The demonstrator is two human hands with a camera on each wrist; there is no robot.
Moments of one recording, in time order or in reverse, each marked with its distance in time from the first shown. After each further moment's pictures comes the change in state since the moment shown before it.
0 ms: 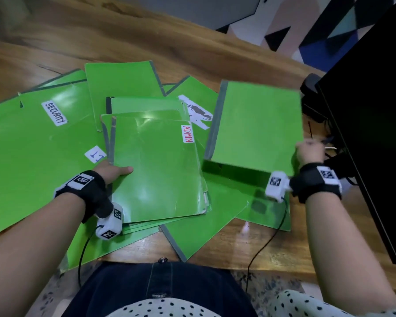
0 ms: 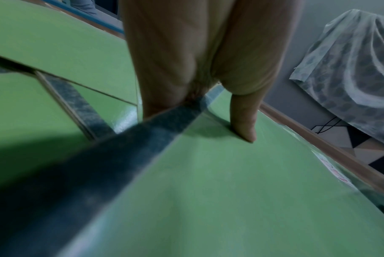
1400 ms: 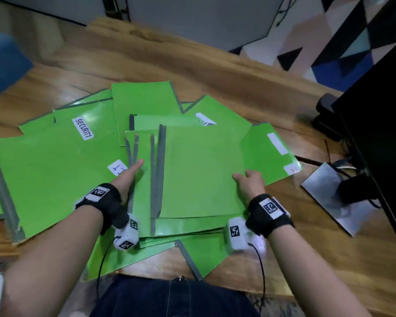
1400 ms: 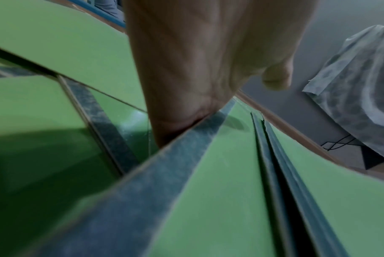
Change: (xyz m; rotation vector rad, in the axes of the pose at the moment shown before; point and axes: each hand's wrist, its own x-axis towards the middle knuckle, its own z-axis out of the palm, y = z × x) left_hand -0.013 0.003 -0.010 -0.549 -0.225 0.018; right_hand -0.103 -0.012 0.116 0.071 -0.435 -0.078
